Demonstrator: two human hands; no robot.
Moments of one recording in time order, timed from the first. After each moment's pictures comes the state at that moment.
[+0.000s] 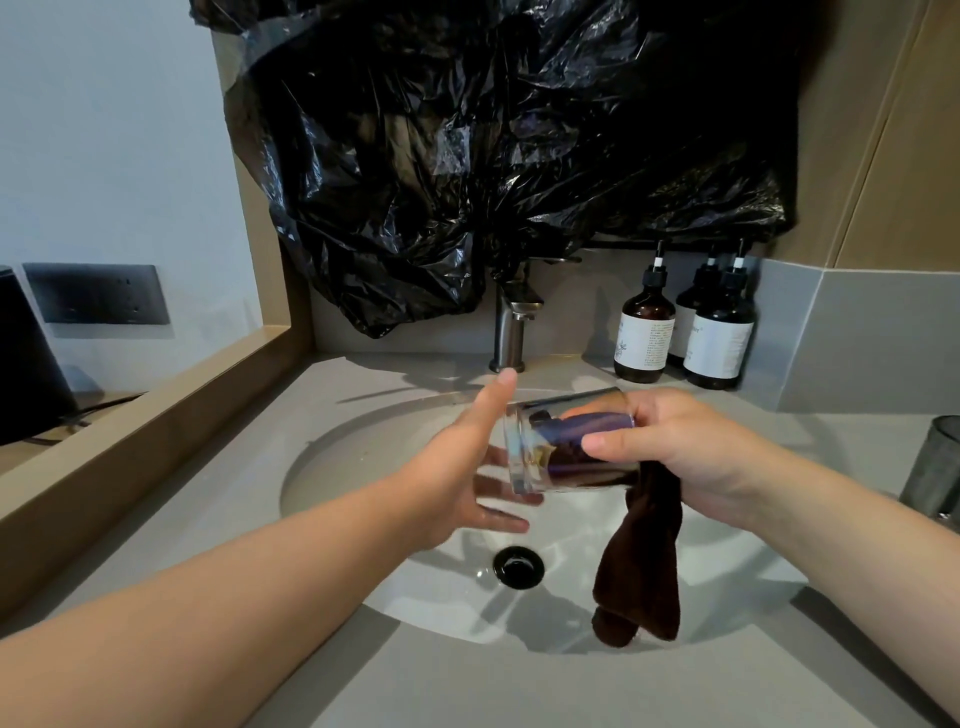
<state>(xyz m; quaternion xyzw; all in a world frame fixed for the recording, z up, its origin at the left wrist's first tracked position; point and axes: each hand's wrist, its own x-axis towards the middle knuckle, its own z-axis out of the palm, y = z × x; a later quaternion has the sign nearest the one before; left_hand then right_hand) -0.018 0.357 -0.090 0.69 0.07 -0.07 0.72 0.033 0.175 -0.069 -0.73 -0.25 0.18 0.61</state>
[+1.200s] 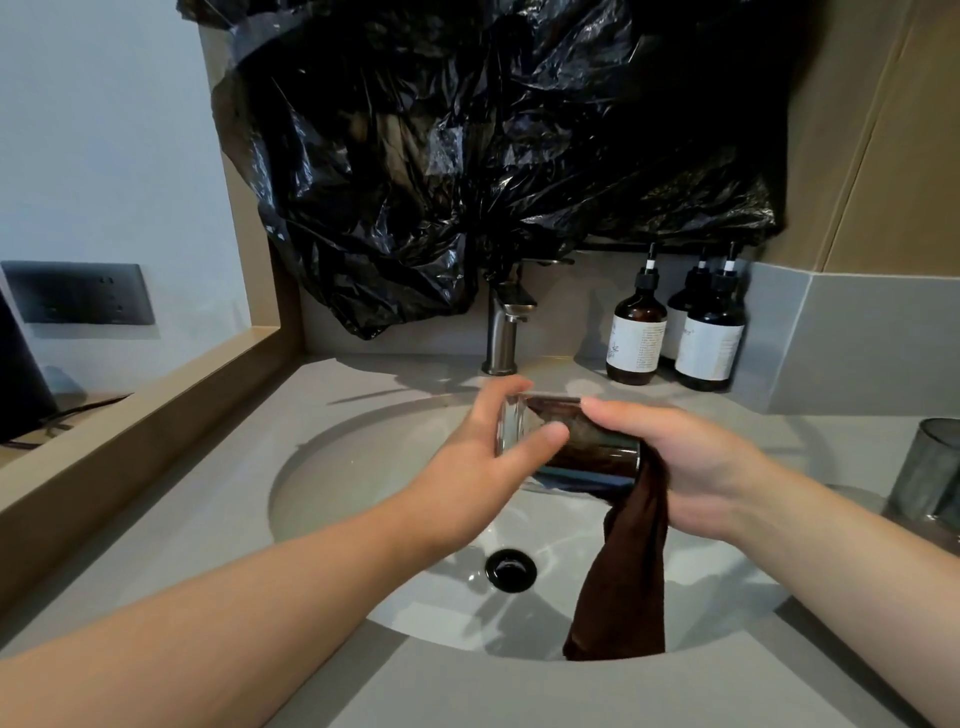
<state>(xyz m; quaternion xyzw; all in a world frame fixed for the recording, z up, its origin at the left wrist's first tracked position) -0.027 0.352 -0.095 0.83 -0.10 0.10 0.55 0.024 0.178 -0.068 -0.60 -0.17 0.28 0.73</state>
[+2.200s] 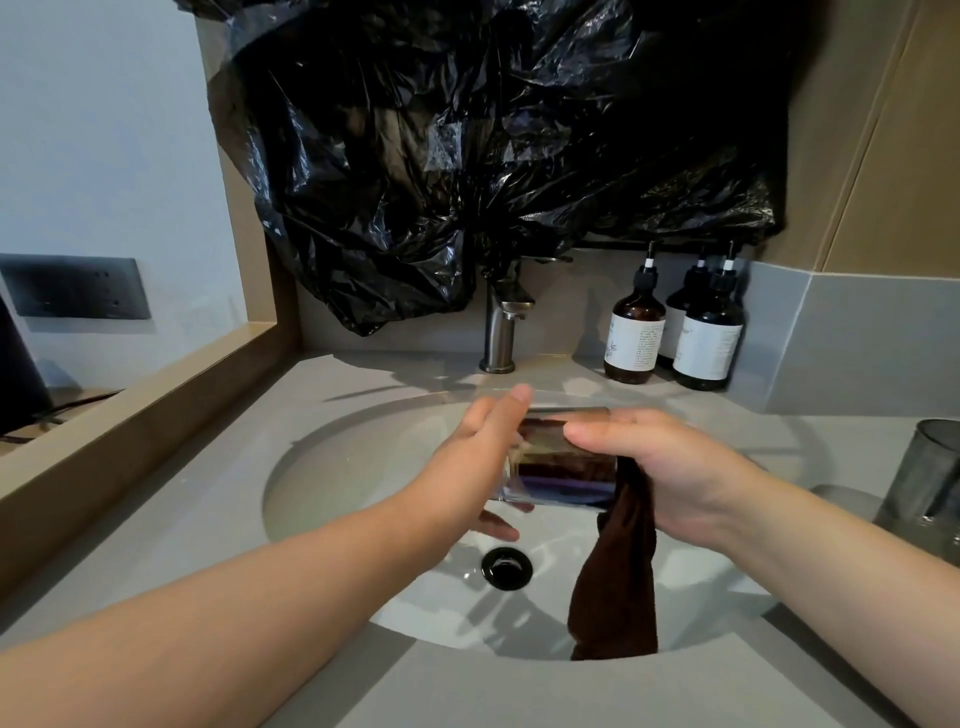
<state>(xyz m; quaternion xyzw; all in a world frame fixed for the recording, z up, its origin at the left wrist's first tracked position) -0.013 0.343 -0.090 0.78 0.05 0.02 0.63 0.020 0.184 -0.072 -0.65 -0.19 0.25 0.69</state>
